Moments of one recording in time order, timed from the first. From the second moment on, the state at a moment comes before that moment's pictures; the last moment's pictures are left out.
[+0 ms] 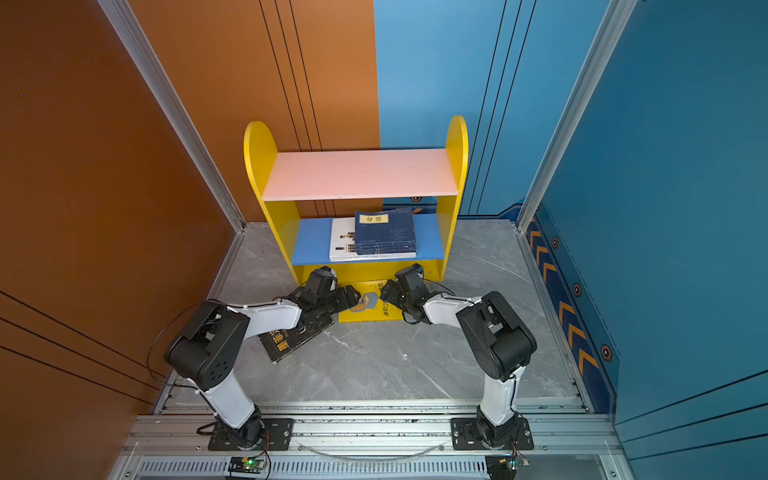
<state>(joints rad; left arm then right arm) -0.48 1.74 0.85 0.12 0.12 -0.78 0.55 1.81 0.93 0.11 -0.05 0.93</state>
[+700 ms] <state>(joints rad) -0.56 1.78 0.88 0.18 0.21 -0.79 0.75 1.26 0.58 -0.14 0.08 1.05</state>
